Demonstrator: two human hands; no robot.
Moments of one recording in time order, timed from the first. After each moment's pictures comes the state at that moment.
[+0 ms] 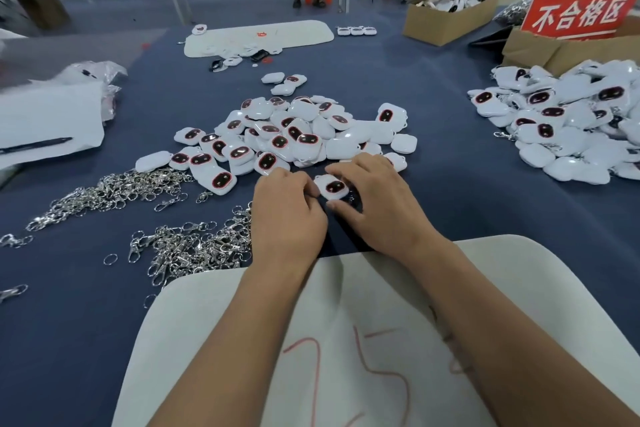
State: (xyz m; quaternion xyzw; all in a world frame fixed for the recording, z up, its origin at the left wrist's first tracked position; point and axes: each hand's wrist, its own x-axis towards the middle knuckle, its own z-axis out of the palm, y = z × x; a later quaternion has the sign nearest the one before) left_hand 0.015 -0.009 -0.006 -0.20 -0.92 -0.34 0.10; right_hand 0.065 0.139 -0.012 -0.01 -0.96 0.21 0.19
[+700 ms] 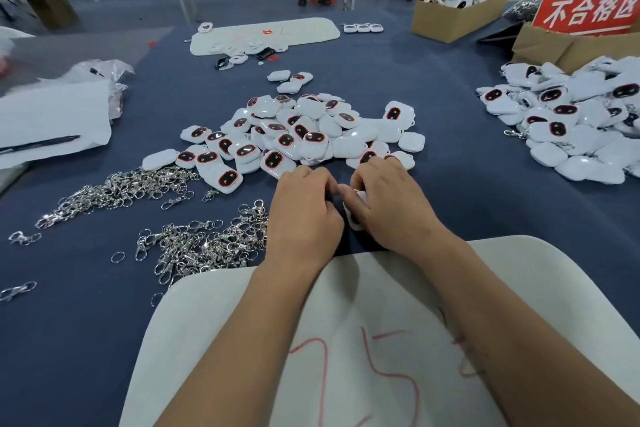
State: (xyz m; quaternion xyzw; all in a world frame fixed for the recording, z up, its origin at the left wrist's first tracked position) left_hand 0.020 -0.003 -0.002 -0.25 -0.90 -0.34 0.05; right_hand 0.057 0.142 -0.017 -0.06 -0.97 0.18 0.16
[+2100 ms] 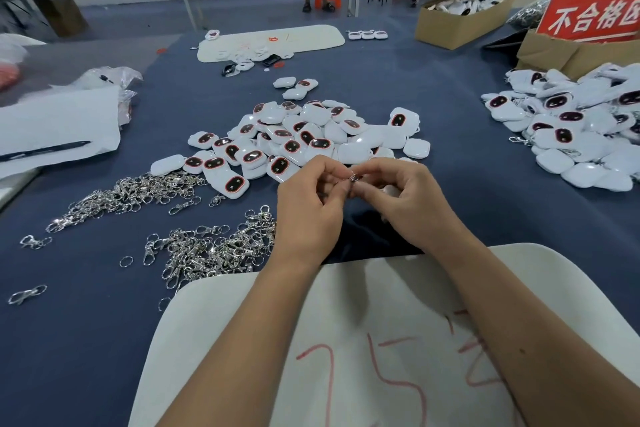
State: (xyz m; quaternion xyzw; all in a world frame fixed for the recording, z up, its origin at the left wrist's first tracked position) left_hand 0.014 0.000 -0.002 -0.24 -0.77 -0.59 0.05; right_hand 0.063 0.155 -0.013 -0.02 -0.83 0.53 0.20
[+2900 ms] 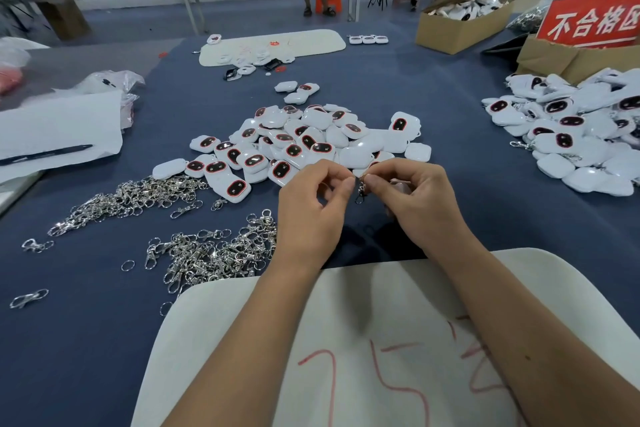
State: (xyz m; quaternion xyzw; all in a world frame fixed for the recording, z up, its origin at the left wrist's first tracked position) left_hand 0.014 0.000 0.000 -0.25 -0.77 -0.58 0.07; right_hand 0.065 0.155 -0.010 -0.03 -0.79 0.55 0.27
